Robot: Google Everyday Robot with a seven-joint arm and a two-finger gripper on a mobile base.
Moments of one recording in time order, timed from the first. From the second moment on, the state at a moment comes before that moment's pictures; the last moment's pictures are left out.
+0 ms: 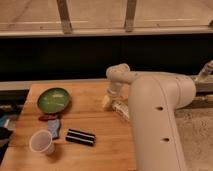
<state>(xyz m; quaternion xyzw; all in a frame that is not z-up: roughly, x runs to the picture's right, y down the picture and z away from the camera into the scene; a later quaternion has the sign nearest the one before) 0.050 0.099 0.936 -0.34 0.15 0.49 0.79</state>
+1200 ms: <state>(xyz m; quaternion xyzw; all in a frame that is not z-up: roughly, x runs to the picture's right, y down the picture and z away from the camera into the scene) 0.051 0.095 0.929 -0.34 0.15 0.48 0.80</state>
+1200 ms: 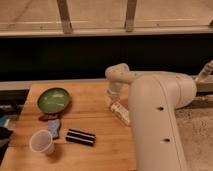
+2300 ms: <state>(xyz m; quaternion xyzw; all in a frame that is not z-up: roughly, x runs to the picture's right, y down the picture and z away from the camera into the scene) 0.068 -0.023 0.880 -0.24 0.10 0.52 0.82</state>
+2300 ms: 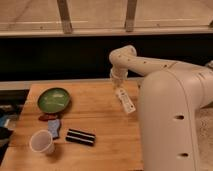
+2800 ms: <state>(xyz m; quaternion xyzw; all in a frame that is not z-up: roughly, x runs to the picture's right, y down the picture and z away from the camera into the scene) 0.058 -0.044 0.877 -0.22 0.06 0.53 0.81</state>
